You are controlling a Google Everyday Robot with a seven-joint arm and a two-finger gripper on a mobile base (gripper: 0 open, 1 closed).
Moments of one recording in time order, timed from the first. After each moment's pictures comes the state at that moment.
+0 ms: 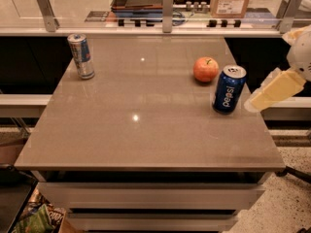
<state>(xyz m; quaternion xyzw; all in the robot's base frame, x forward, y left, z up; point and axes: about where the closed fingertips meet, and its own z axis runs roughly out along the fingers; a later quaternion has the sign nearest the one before) 0.498 -0.237 0.969 -0.46 0.82 -0.06 0.35</state>
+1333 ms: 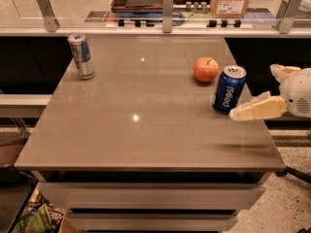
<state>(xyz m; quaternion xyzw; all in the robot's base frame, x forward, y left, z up) 0.519 -0.236 0.902 -0.36 0.79 0.11 0.48</state>
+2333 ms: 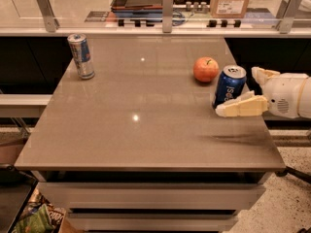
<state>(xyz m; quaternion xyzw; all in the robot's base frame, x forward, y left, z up) 0.545 -0.208 0.886 -0.34 0.76 0.19 0.52</state>
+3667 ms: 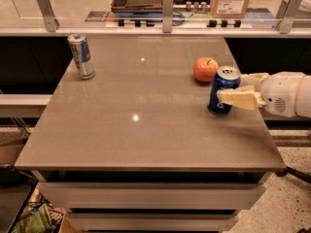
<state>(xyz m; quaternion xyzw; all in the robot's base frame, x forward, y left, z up) 0.545 -0.199 0.888 -0.35 0.75 0.19 0.52</state>
